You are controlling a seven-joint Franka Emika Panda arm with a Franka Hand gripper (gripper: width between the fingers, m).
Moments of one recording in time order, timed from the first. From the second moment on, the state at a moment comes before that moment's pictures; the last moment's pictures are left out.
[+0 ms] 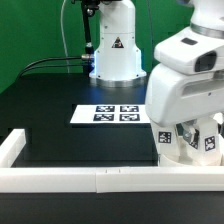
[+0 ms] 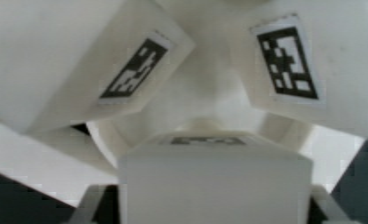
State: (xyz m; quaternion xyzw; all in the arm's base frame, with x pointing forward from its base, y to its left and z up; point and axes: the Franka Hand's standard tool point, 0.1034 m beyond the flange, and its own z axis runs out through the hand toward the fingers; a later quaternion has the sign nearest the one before) arm 0.610 0.097 0.067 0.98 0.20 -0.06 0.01
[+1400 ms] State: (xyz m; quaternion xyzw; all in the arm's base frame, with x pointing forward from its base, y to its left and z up) arm 0.606 0.107 0.065 0.89 -0.45 -0.03 -0.03
